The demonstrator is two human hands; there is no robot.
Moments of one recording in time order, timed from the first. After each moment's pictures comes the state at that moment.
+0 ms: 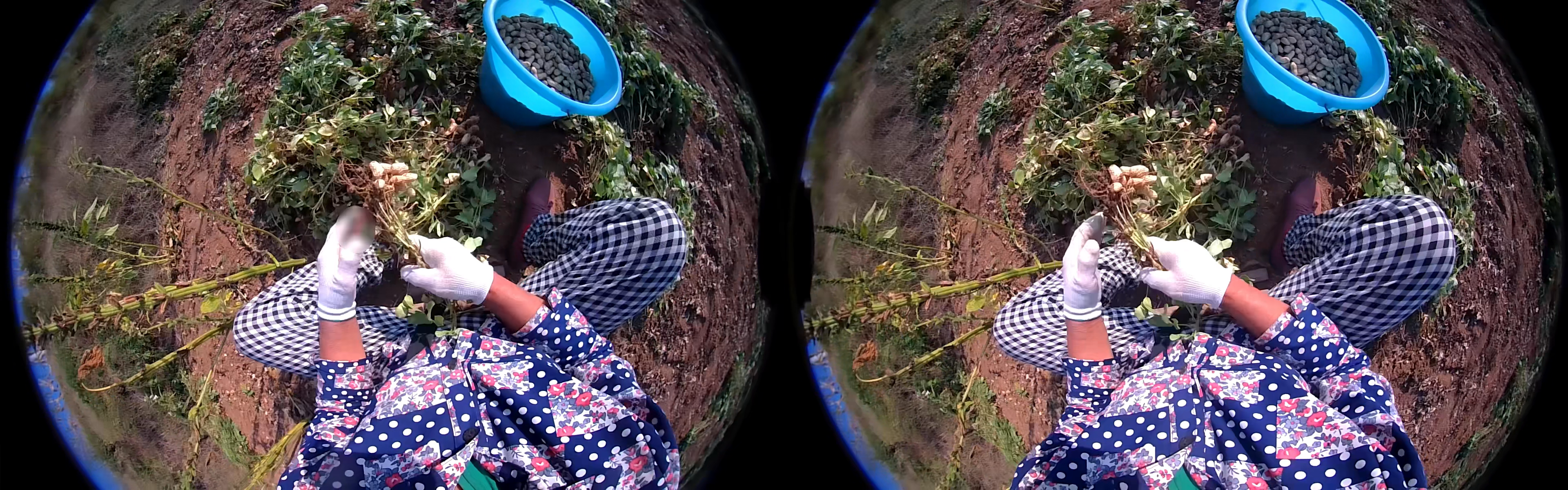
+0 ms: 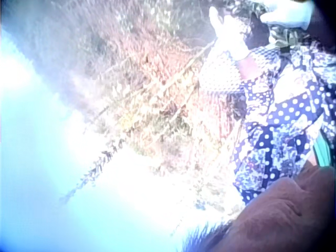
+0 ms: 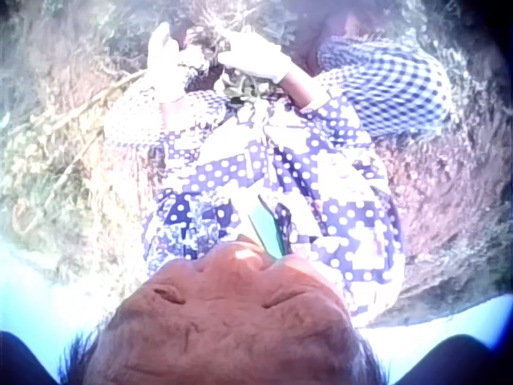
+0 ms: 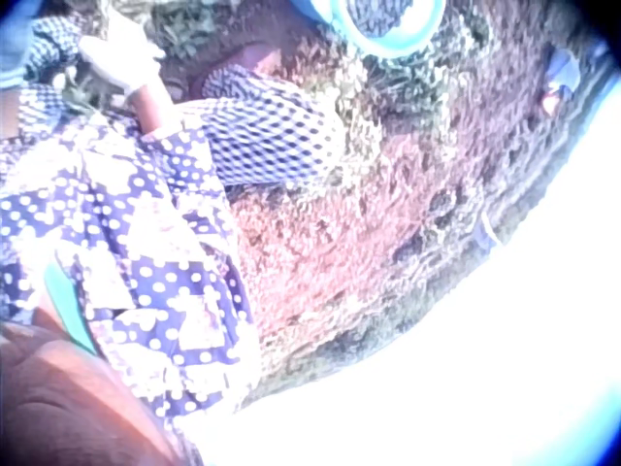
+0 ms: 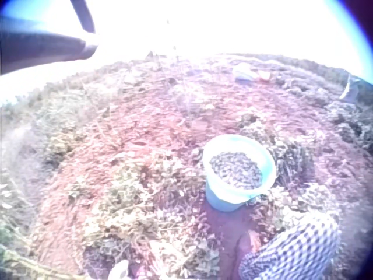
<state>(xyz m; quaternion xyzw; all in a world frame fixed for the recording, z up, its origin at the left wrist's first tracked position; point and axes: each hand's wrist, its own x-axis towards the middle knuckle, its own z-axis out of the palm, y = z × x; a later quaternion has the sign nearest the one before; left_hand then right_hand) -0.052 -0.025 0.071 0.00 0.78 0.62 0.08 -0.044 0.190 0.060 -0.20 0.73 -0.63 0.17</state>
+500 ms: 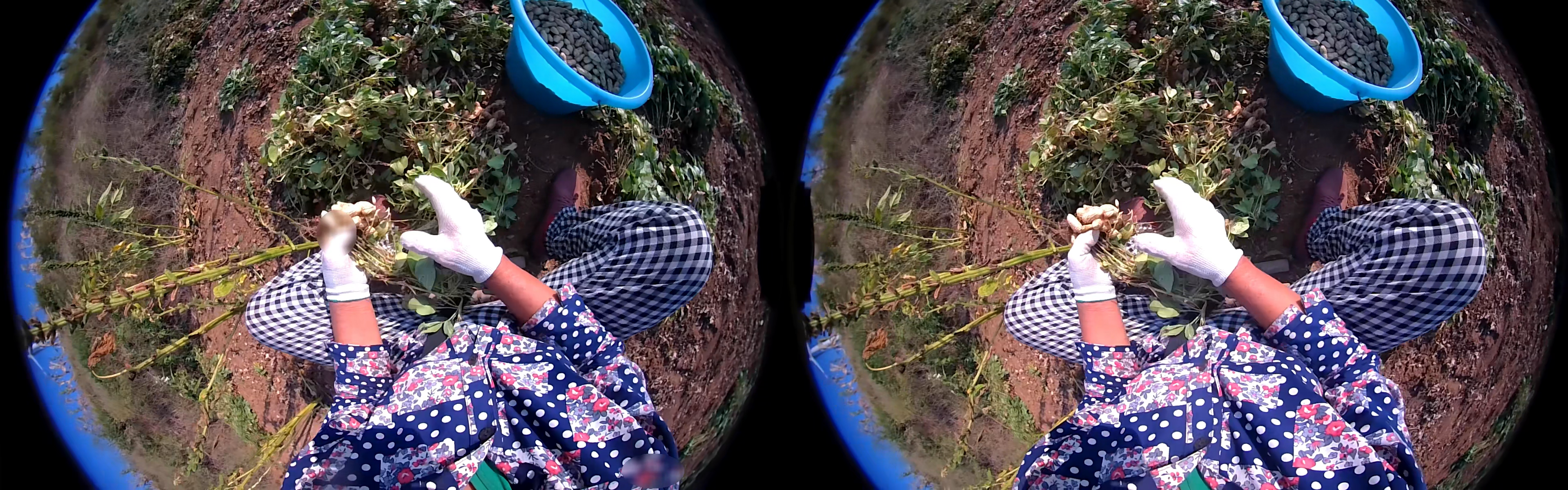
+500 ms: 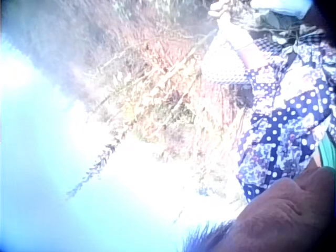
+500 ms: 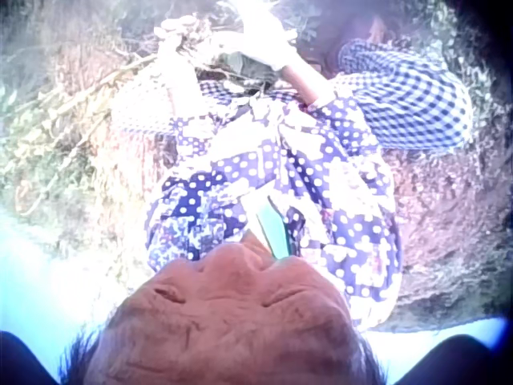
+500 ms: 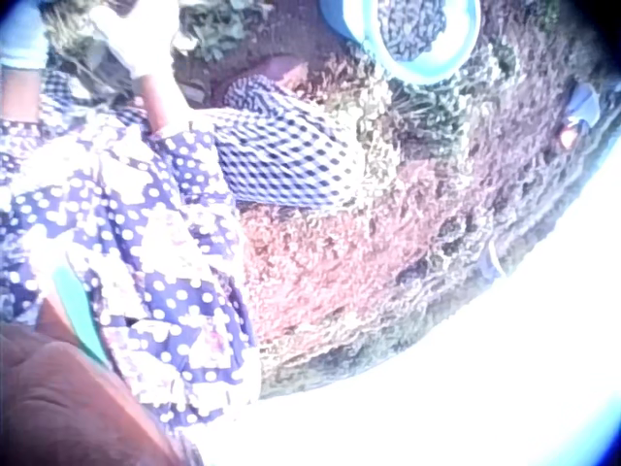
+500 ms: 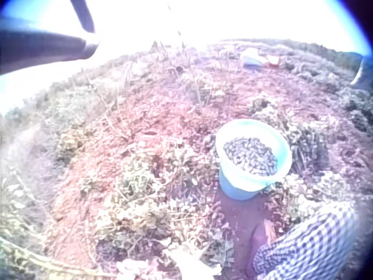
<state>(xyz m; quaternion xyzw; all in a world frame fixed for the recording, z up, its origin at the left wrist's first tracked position) -0.049 -0.031 0.043 -0.23 0.46 0.85 -0.05 -0.069 0.167 0.043 -0.12 0.81 -0.57 -0.04</state>
